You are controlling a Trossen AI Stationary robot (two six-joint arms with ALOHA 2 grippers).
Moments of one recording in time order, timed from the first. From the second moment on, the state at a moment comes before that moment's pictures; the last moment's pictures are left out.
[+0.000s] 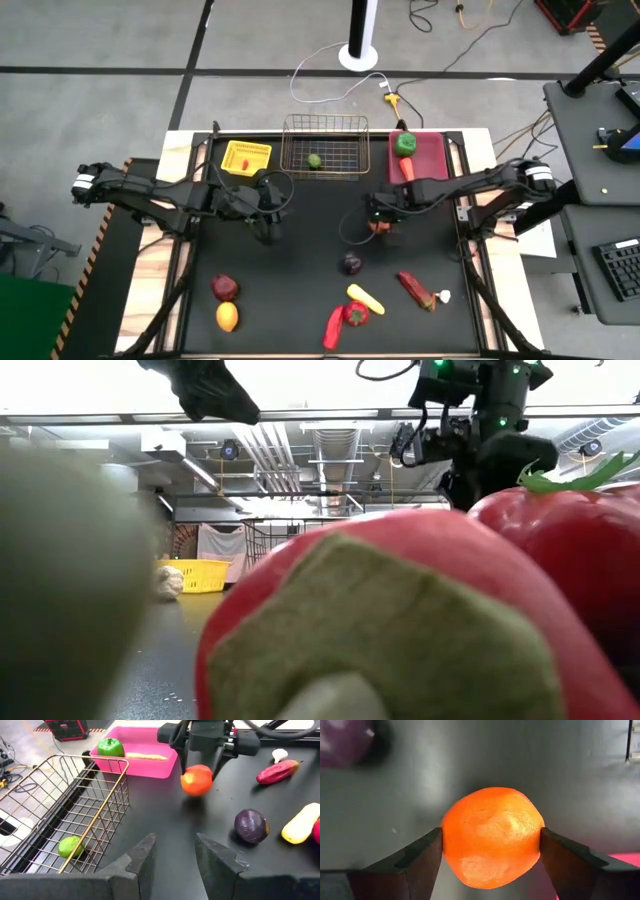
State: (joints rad) left arm -0.14 1.16 0.91 -0.33 -0.39 -0.14; right arm 0.00 1.50 0.99 -0.79 0.07 0.04
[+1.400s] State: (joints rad) left arm -0.14 1.16 0.92 -0.06 -0.63 -0.19; right arm 0.09 1.36 0.60 0.43 0.04 -0.20
